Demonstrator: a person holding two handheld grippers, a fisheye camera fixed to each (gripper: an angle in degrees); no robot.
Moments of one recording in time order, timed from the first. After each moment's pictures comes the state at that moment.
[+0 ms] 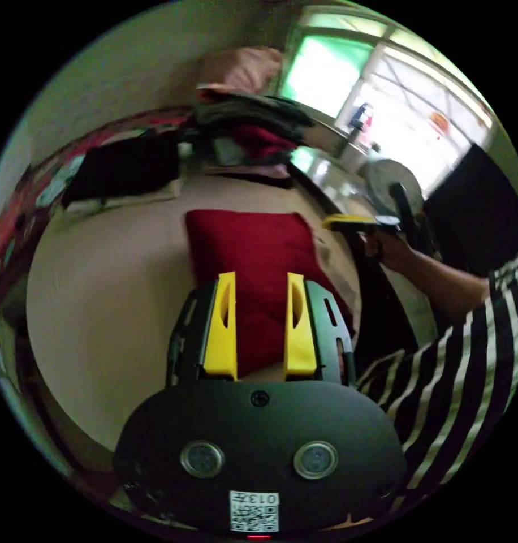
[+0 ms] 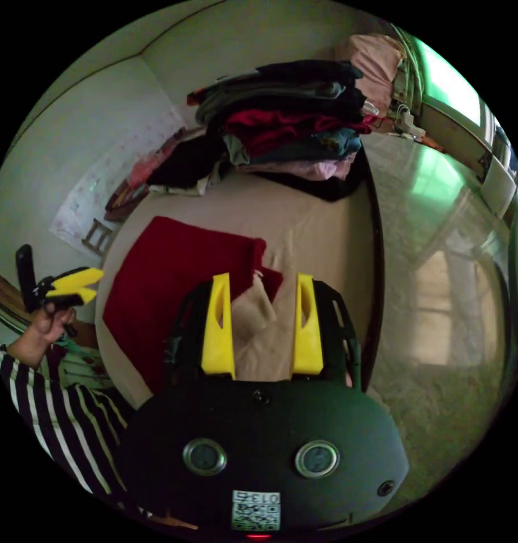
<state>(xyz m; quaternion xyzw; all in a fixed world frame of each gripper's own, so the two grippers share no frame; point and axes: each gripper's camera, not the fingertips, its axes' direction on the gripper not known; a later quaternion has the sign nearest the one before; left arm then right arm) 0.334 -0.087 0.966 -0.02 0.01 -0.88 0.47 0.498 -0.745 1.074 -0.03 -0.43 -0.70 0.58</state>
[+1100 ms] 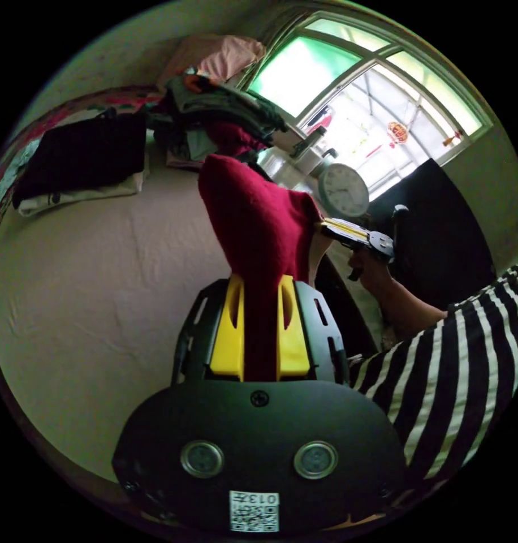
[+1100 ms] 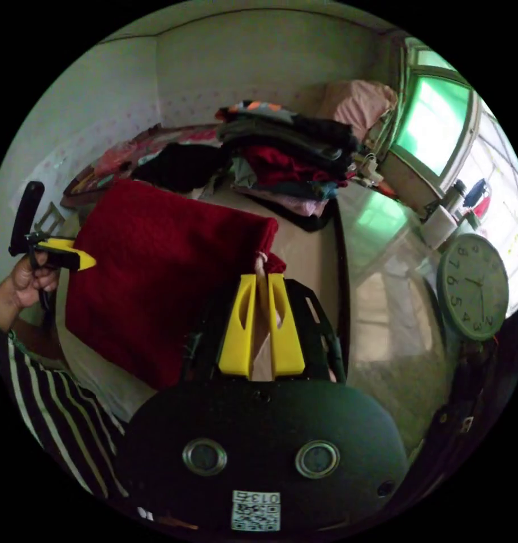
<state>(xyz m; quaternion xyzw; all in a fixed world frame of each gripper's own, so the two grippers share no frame) 0.202 -0.041 0.982 0.12 0.11 -0.86 0.49 0.742 -0.743 1.012 0.13 -0.35 -0.68 0.63</state>
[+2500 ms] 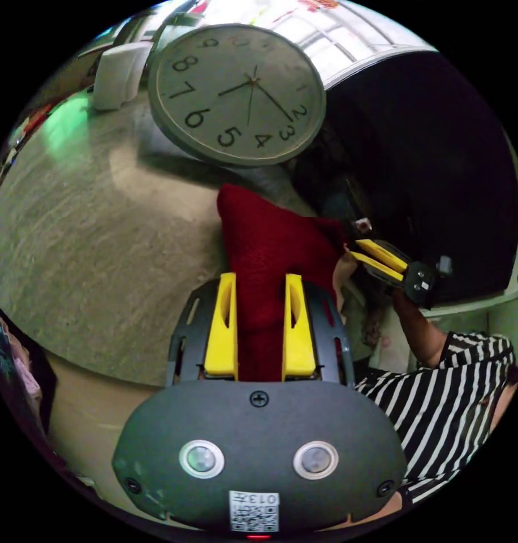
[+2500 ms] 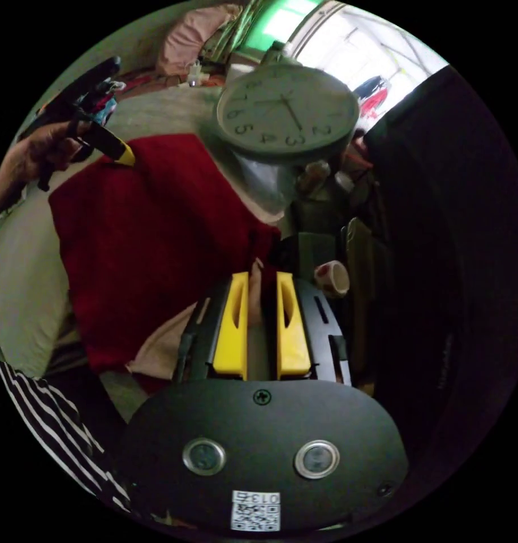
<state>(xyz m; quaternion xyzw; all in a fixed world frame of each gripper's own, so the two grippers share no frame) -0.343 -0.282 1.292 0.09 0.38 -0.63 0.67 0.946 -1.000 1.091 0.11 -0.08 -0.55 0.82</state>
